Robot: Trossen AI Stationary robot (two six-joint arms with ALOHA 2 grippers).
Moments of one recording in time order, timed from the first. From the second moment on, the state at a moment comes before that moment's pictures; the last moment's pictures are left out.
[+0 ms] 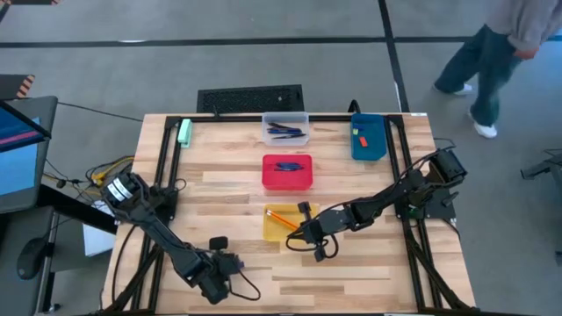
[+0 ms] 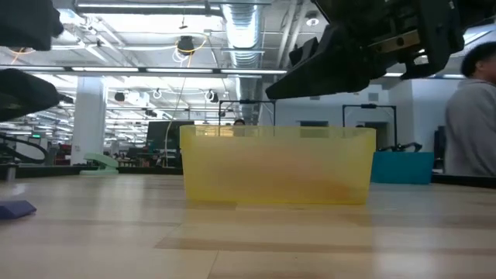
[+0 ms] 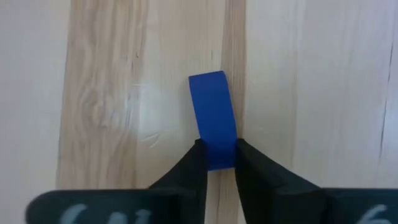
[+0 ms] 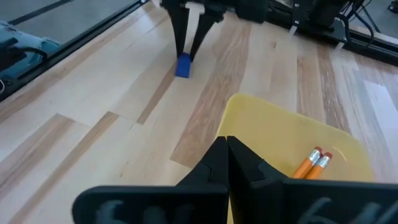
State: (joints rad) left arm -0.81 1.84 1.02 -0.58 -0.30 -0.88; right arm 0.35 1.71 0.77 0.50 0.12 -0.15
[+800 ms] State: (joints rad) left arm -0.87 1.83 1.00 -0.60 -0.74 -1.08; right arm 0.40 1.70 0.76 0.48 0.20 0.41
